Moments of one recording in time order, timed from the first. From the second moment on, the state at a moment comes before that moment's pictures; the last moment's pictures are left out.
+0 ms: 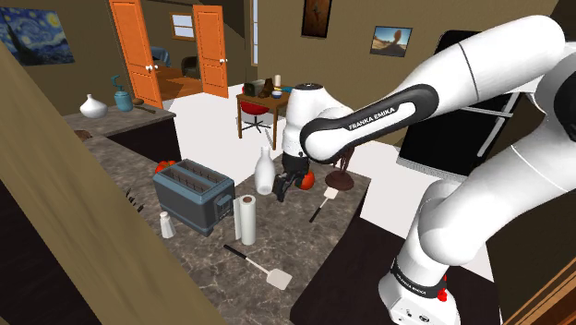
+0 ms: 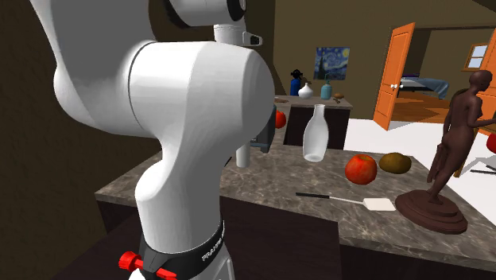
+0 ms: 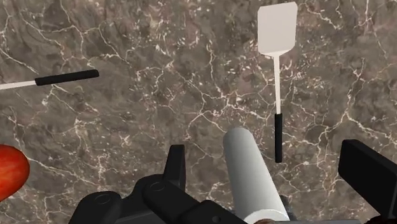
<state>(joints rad) 0.08 -0.46 0.13 -2.64 0.03 2.28 0.19</state>
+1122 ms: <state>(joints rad) 0.14 0.24 0.19 -2.51 -0.20 2.81 0.44</state>
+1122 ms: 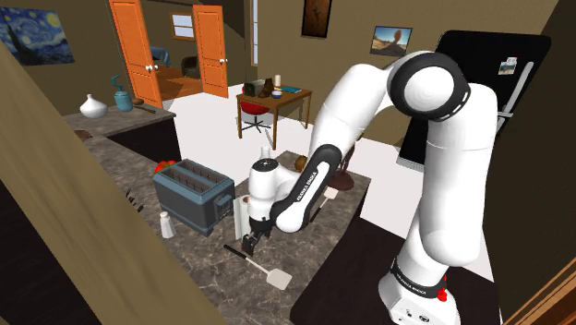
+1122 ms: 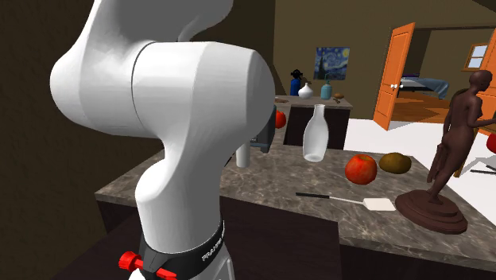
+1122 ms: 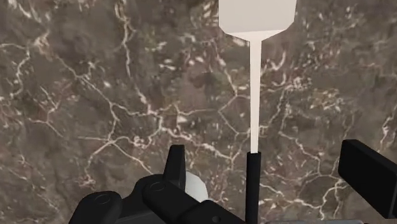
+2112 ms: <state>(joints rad) 0.24 0.50 0.09 -2.40 -0.31 2.95 0.53</state>
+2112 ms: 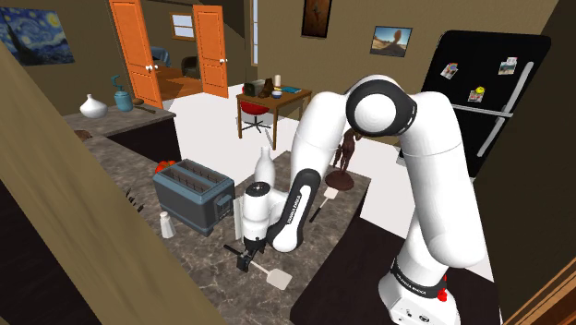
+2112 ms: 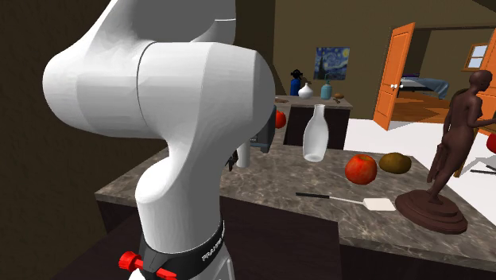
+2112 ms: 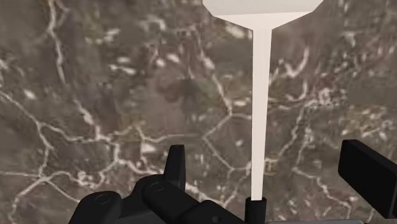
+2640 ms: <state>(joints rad) 0.24 0.50 0.09 -2.40 -0.31 2.95 0.53</state>
